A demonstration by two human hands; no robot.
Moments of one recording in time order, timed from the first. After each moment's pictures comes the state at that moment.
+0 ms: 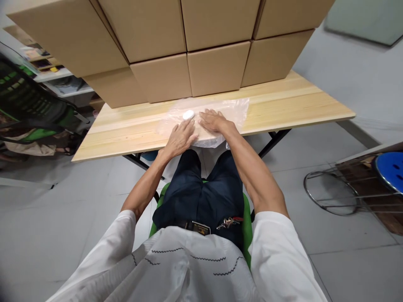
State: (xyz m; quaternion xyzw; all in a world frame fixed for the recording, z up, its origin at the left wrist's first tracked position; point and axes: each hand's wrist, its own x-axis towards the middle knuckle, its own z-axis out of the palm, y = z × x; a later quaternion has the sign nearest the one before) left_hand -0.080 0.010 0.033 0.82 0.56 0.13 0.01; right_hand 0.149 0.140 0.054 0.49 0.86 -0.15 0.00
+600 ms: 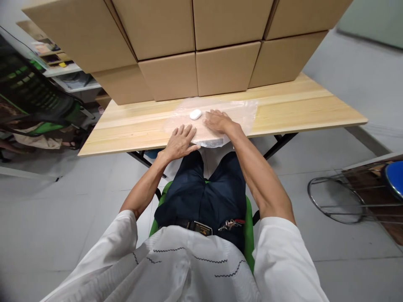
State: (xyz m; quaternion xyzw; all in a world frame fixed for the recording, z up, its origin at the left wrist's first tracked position) left_hand -0.100 -0.006 0.026 0.83 0.56 0.04 -0.03; right_hand 0.151 0.140 0.050 0.47 0.87 -0.14 -0.02
